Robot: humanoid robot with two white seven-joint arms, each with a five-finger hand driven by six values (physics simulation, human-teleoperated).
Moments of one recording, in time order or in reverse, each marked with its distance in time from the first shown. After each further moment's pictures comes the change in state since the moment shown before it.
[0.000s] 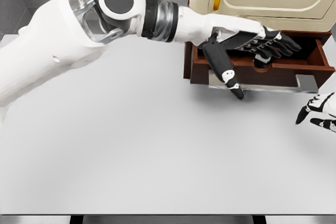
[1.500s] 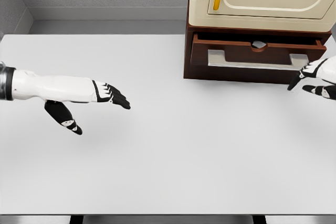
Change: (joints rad) left arm 0.252 0.728 -0.123 -0.087 -0.493 -0.841 -0.002; right arm -0.391 0.009 0.277 0.119 -0.007 0.006 -0.007
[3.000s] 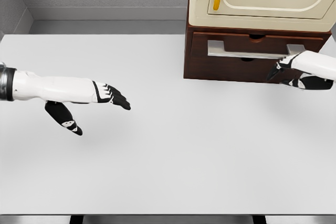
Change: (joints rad) left arm 0.006 -0.002 0.000 0.001 0.000 0.000 0.000; right arm -0.307 0.084 0.313 0.214 0.023 -0.002 0.002
